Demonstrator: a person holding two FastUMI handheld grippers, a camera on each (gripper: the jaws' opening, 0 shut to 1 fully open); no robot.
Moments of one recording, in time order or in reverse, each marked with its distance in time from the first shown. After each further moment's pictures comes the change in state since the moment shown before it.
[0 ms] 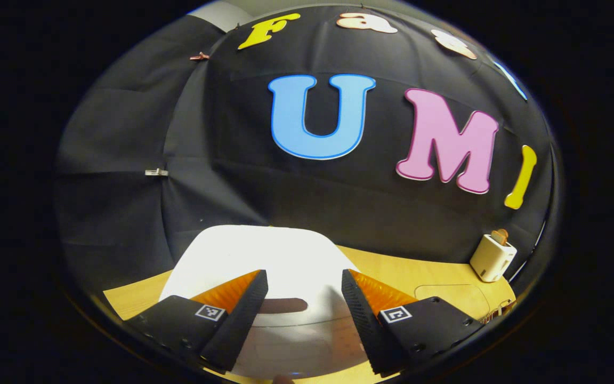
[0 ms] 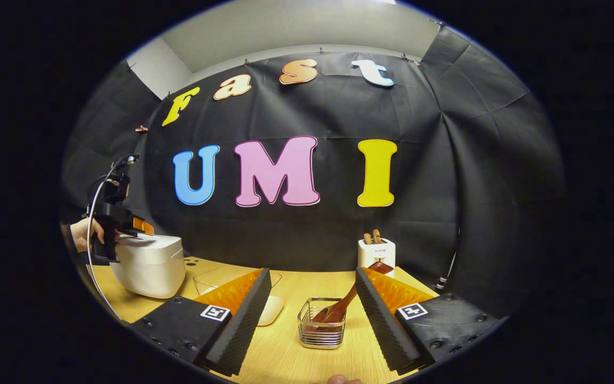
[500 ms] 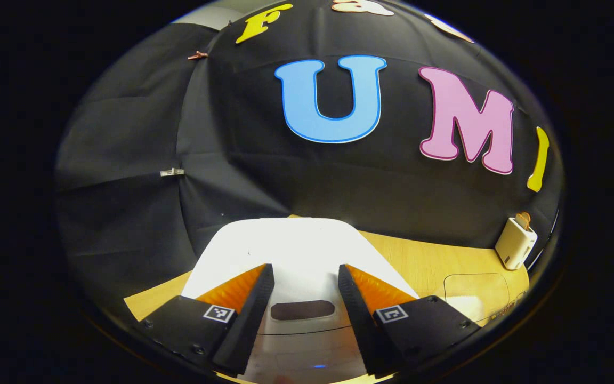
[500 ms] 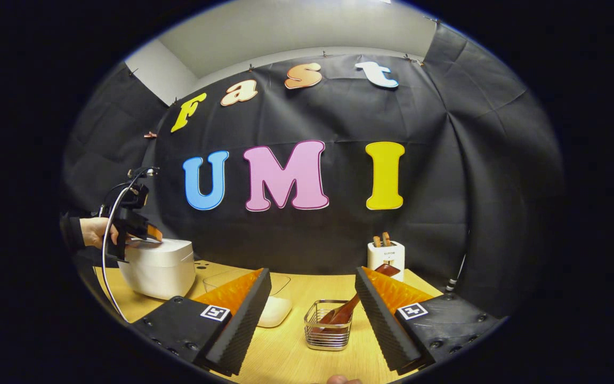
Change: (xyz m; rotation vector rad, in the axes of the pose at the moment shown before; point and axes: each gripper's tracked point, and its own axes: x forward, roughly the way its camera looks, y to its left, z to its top) left arm 0.024 0.036 -0.007 0.022 0.101 0.158; right arm -0.003 -0.001 0.008 0.026 -0.034 0.065
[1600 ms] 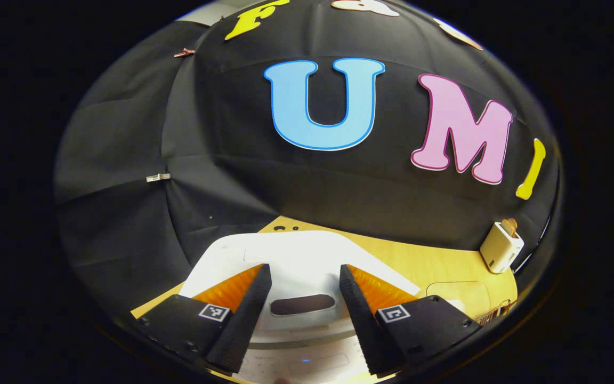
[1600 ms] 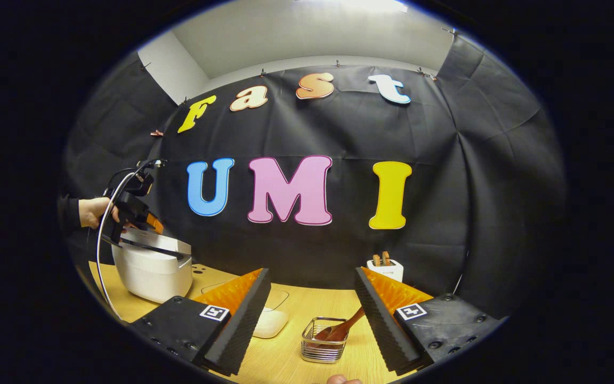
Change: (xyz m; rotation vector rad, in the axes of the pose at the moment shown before) left arm -0.005 0.002 0.030 0.045 0.088 -0.062; right arm 0.006 0.012 0.031 -0.057 -0.052 0.020
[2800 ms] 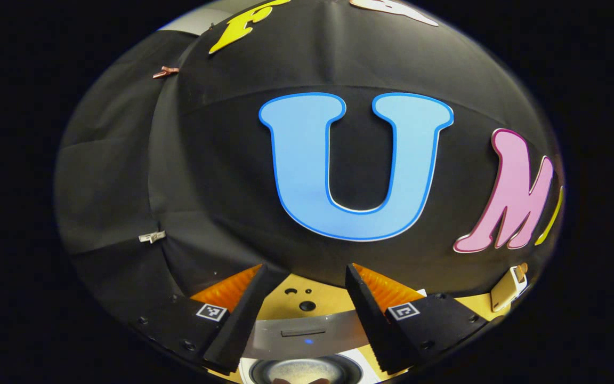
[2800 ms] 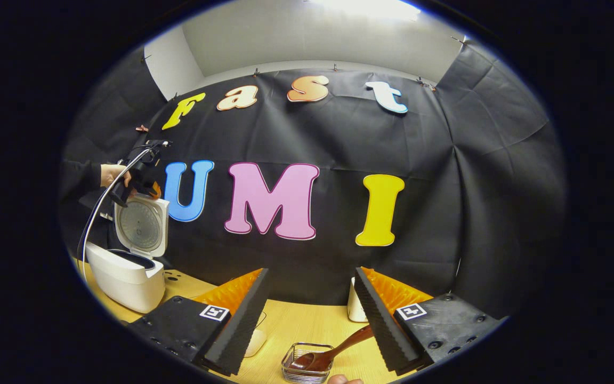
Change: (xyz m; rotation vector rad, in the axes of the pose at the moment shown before) left arm 0.087 0.046 0.210 -0.042 -0.077 0.021; right arm 0.063 -0.022 0.028 -0.050 -0.056 -0.085
